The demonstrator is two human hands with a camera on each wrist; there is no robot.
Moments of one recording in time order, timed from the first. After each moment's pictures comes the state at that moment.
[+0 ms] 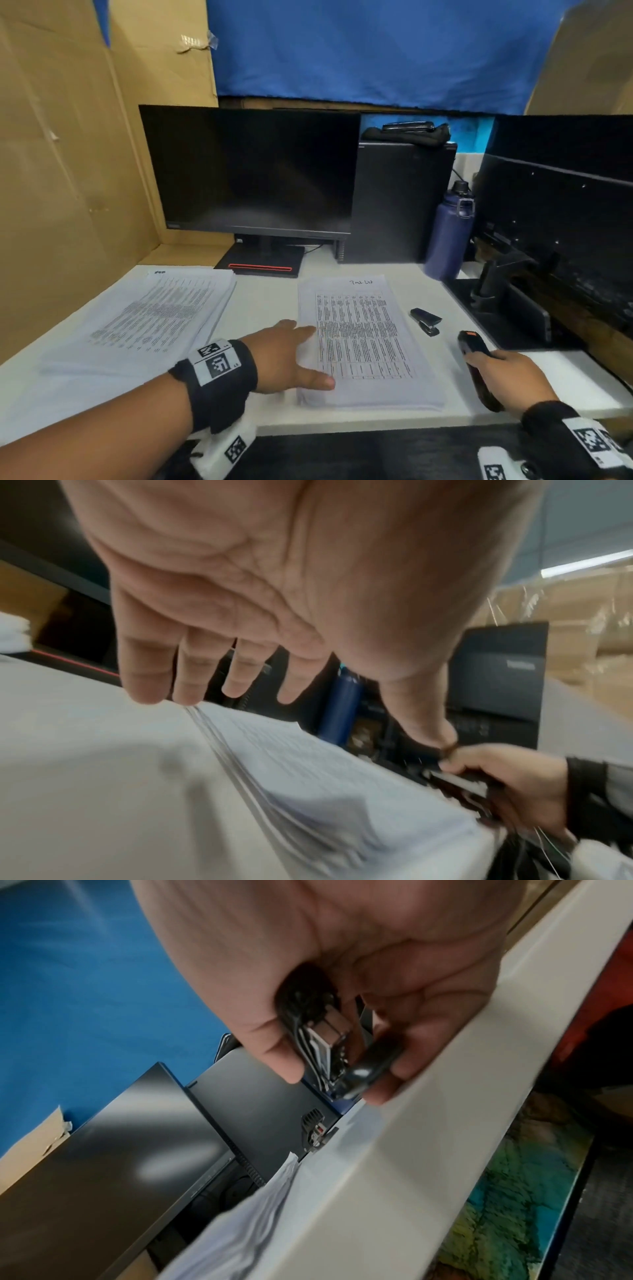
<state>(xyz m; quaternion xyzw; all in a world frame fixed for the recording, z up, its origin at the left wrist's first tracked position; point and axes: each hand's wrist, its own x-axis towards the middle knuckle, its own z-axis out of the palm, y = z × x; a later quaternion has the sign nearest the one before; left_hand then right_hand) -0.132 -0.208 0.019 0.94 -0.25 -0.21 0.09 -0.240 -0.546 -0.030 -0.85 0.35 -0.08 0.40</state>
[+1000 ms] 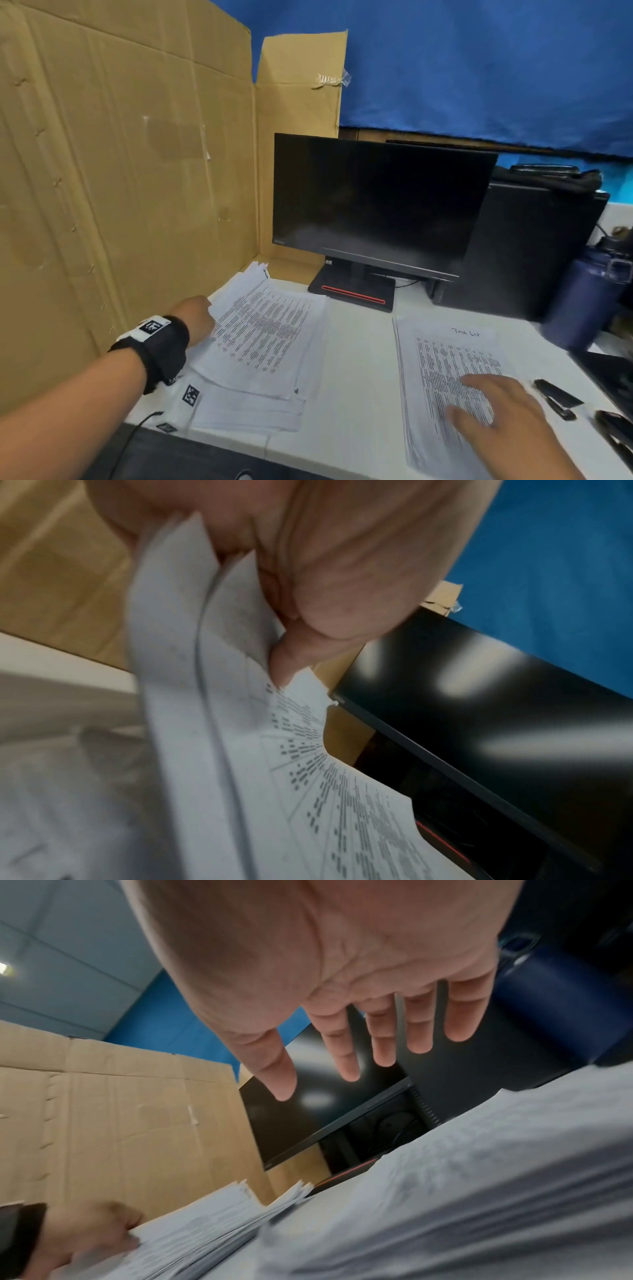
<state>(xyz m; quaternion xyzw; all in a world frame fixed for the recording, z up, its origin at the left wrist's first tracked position) -0.017 0.077 0.010 0.98 0.13 -0.01 0.15 -0.194 -0.367 0.002 -0.96 0.12 -0.08 0.24</state>
